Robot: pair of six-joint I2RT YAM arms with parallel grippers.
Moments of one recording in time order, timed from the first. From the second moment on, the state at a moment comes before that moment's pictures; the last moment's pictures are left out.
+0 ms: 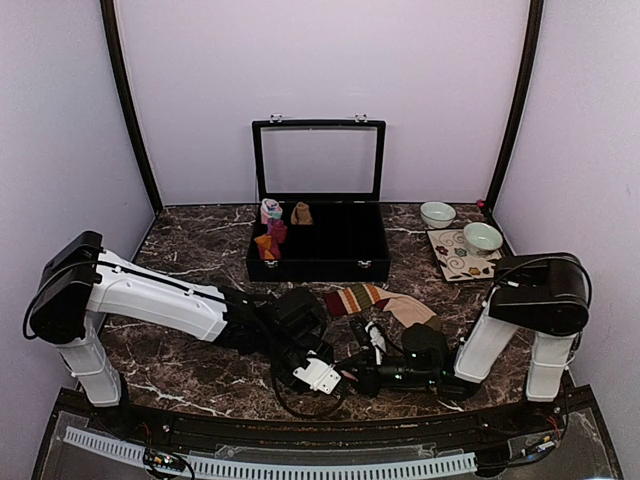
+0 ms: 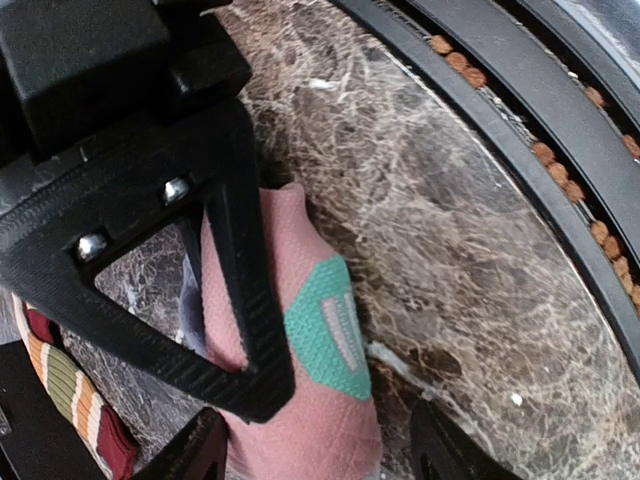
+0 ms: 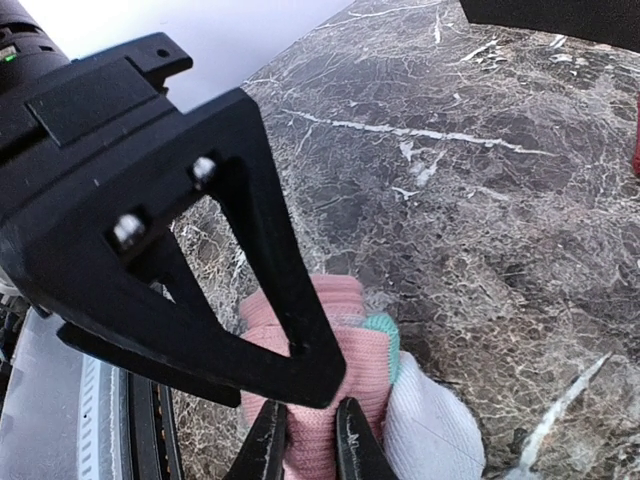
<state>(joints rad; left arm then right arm) -1.18 1.75 1.05 -0.35 0.13 1.09 1.15 1.92 0.36 1.19 -0.22 0.52</state>
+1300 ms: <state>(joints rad) -0.91 1.85 1.18 -0.54 0.52 0.73 1.16 1.50 0.30 0.67 -0.07 0.27</state>
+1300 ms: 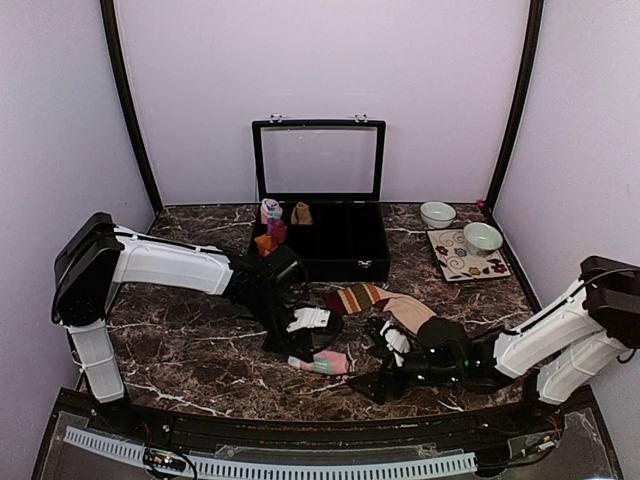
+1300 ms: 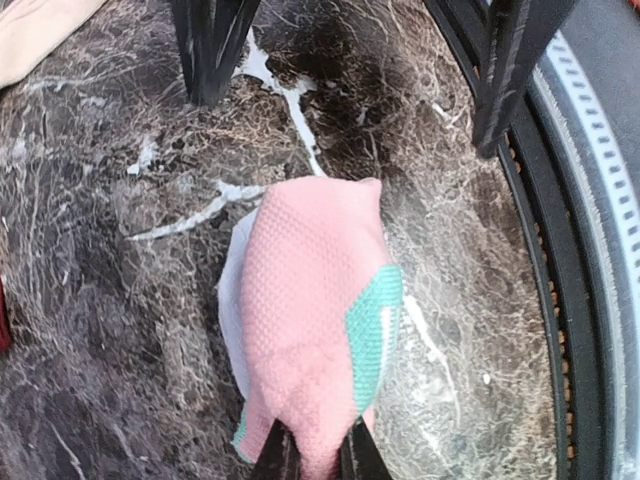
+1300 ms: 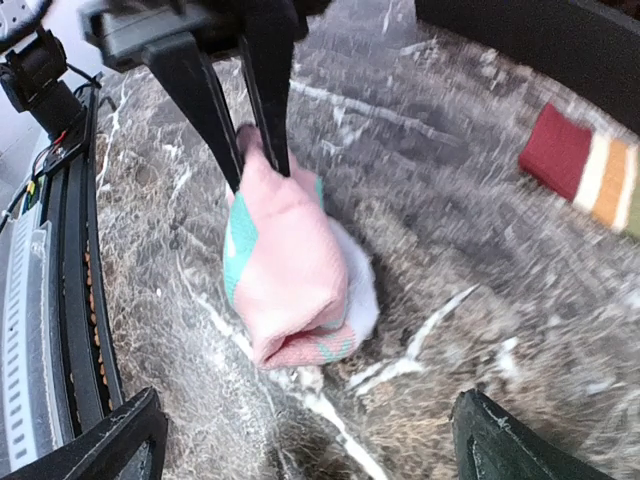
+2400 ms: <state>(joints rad) -0.78 1.82 1.48 -0.86 0.91 0.55 1.16 1.24 0.52 0.67 0.11 0.26</state>
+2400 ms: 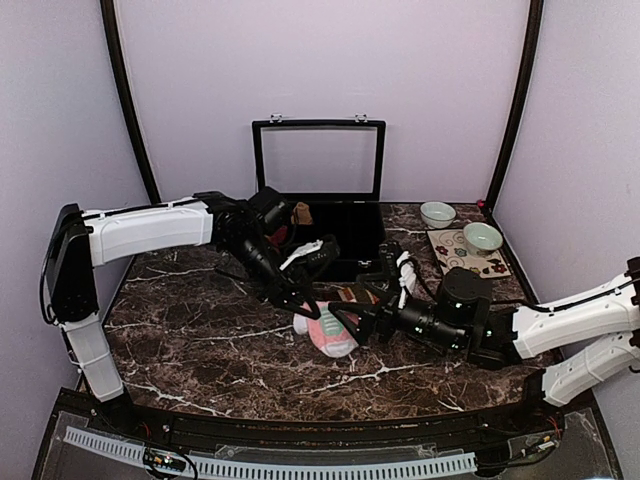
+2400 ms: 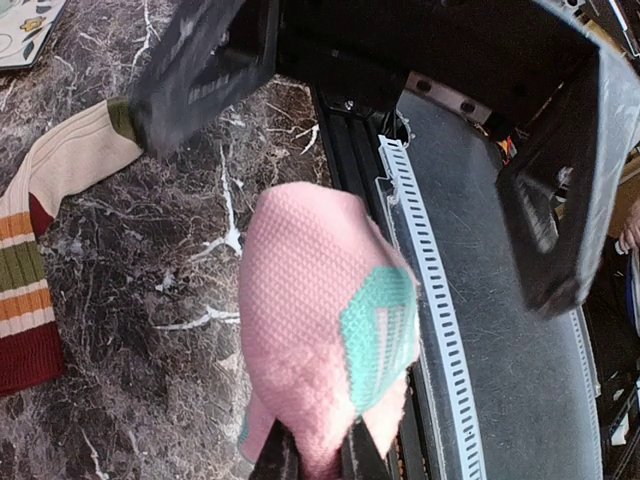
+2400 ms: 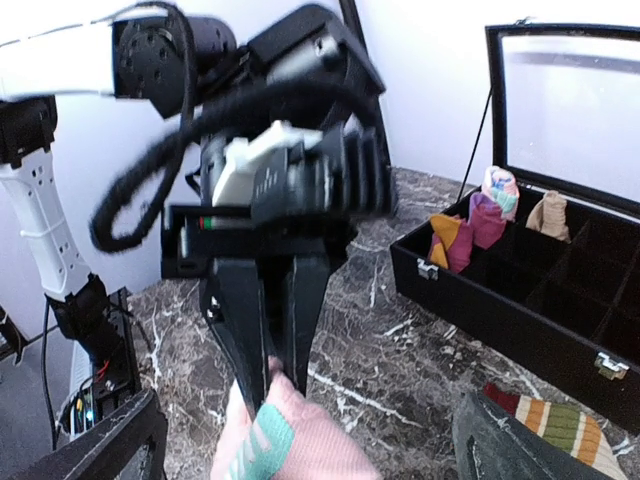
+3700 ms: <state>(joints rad) -0.74 1.82 1.78 -1.55 1.48 0.89 1.12 1.36 0.87 0.62 -0.52 0.00</state>
